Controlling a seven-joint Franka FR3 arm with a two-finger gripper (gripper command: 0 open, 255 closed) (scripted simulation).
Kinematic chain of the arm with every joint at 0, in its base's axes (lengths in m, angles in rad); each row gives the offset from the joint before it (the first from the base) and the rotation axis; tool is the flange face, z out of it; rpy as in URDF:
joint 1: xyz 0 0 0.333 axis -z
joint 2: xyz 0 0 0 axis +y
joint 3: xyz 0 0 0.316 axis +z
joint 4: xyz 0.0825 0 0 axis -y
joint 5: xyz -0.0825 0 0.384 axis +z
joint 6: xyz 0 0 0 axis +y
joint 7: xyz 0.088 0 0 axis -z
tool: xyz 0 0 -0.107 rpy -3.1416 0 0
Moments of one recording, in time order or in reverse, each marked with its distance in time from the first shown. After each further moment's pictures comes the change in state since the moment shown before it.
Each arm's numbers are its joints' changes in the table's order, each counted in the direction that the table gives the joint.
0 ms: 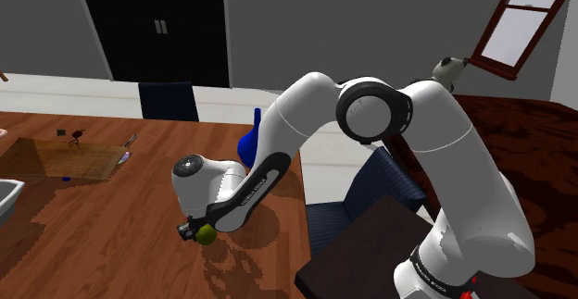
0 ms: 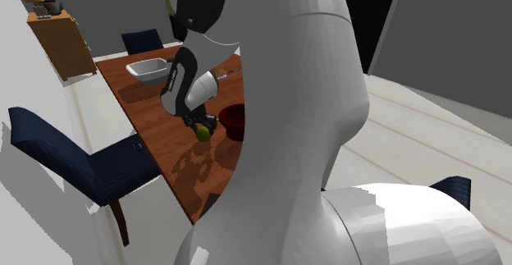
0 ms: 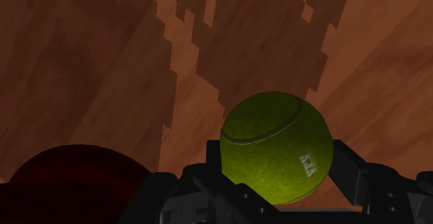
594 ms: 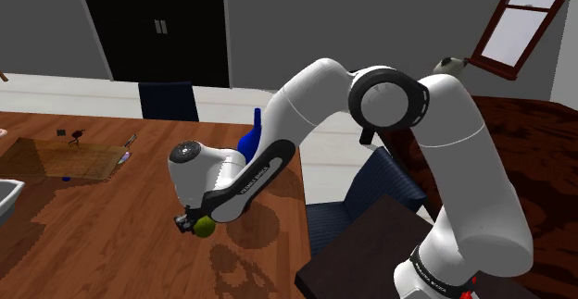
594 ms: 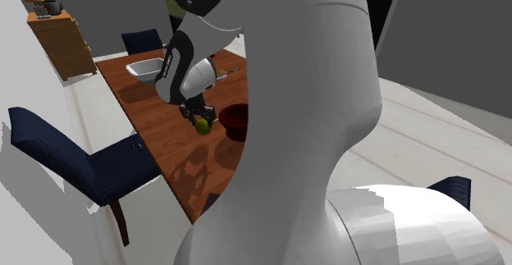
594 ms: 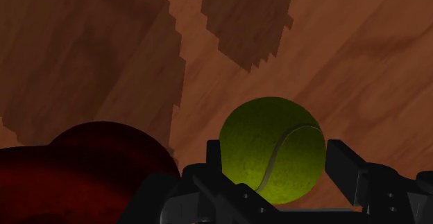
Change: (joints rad) arm 0.026 -0.085 0.037 -0.031 0.037 0.055 -0.029
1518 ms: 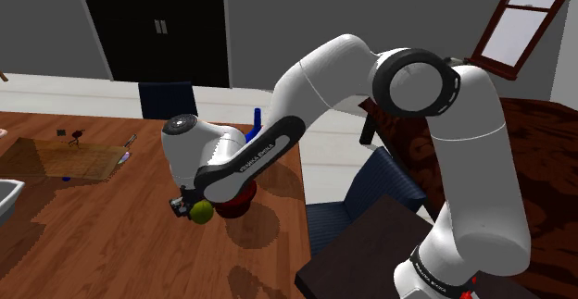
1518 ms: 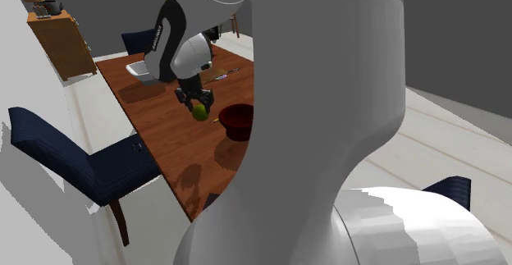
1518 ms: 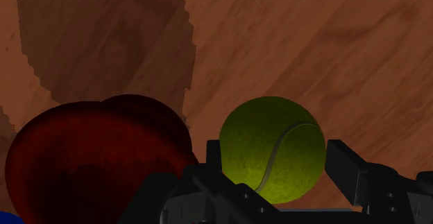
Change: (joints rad) arm 0.044 -0.135 0.061 -0.025 0.074 0.105 -0.059
